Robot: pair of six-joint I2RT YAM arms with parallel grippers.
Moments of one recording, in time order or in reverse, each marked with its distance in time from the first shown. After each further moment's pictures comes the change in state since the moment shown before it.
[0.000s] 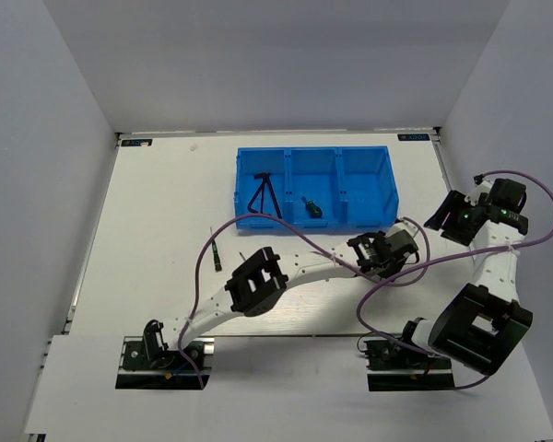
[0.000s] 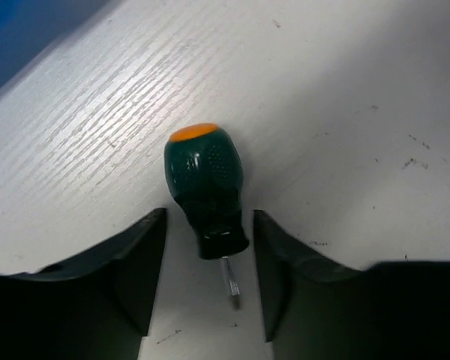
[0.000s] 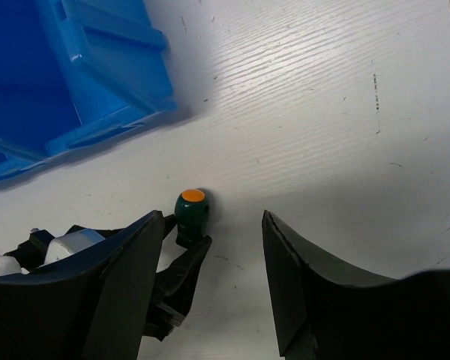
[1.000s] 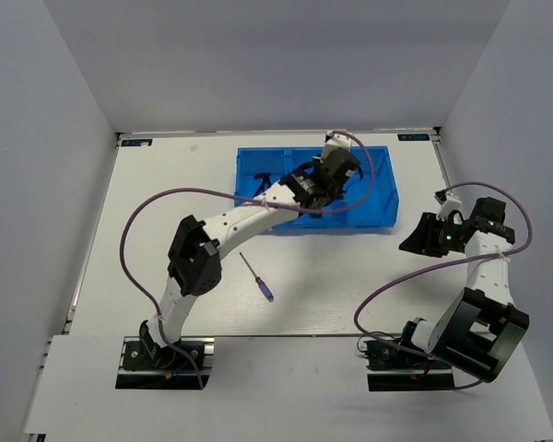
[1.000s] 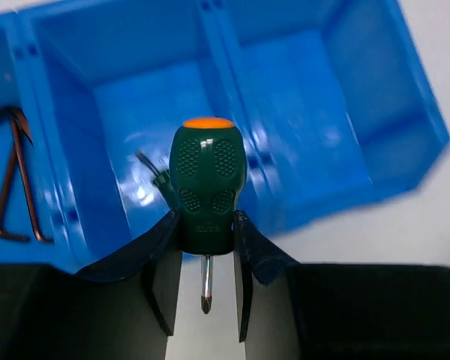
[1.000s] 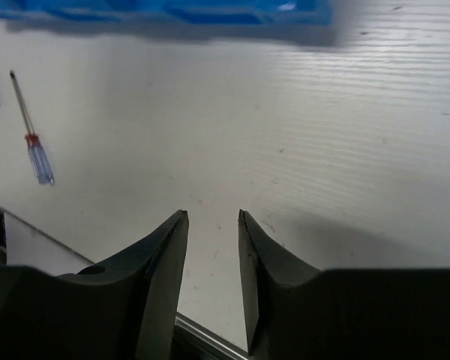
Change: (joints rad) left arm 0.244 -0.532 -0.348 -0.002 -0.235 0.025; right arm 0.019 -0.029 -0.135 -0.093 -0.336 -0.333
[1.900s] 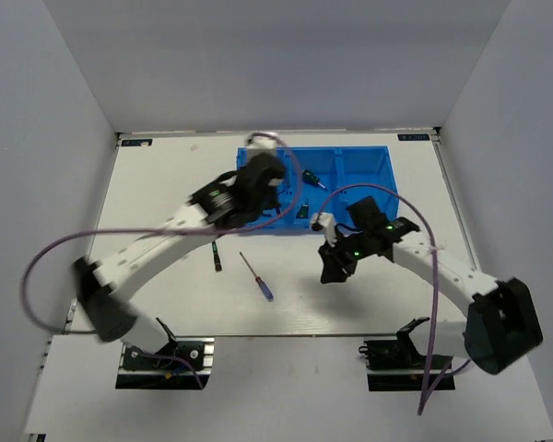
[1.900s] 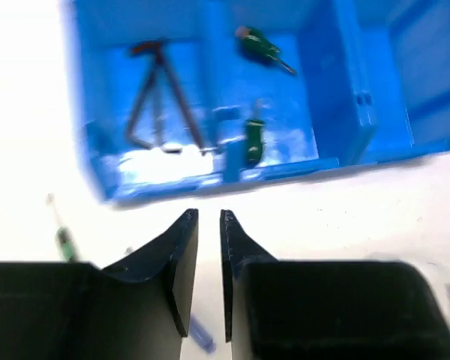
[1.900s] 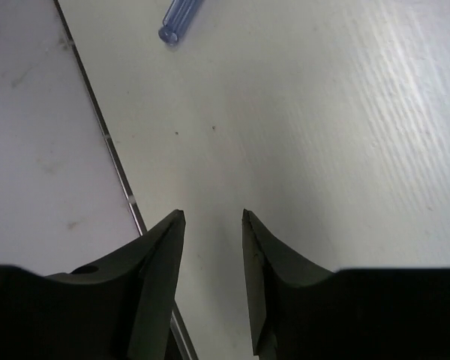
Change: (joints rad) left arm 0.115 -0.433 -0.335 -0.108 -0.014 -0.055; right arm 0.939 0.009 -0.041 0.115 0.043 -0.144
